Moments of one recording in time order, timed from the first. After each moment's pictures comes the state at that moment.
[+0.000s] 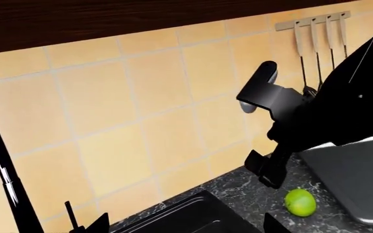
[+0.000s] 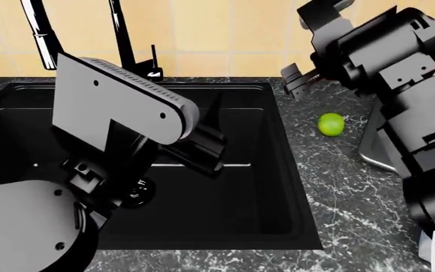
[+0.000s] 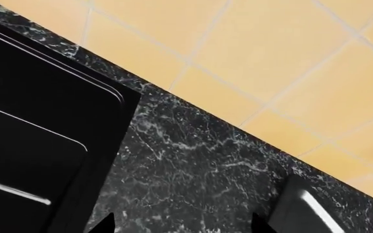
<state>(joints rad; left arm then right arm) -0.99 -0.35 0.13 0.81 -1.36 -1.35 -0.76 1.70 0.23 -1.03 0.91 0.57 1.04 -0.08</state>
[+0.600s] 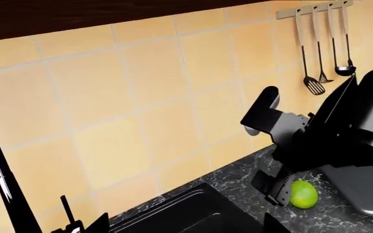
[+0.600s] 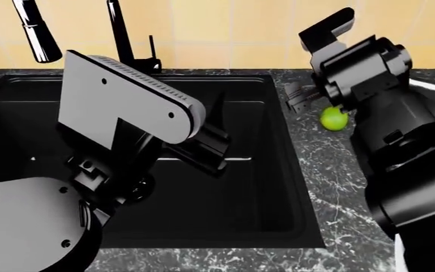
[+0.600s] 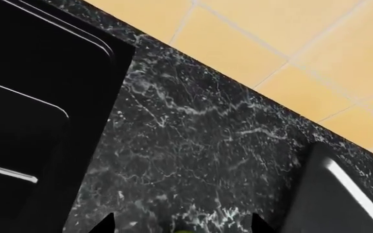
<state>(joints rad) -1.01 -0.37 0.18 0.80 -1.34 -1.33 -0.77 1.67 0.10 -1.02 1.28 0.45 0.85 -0.15</state>
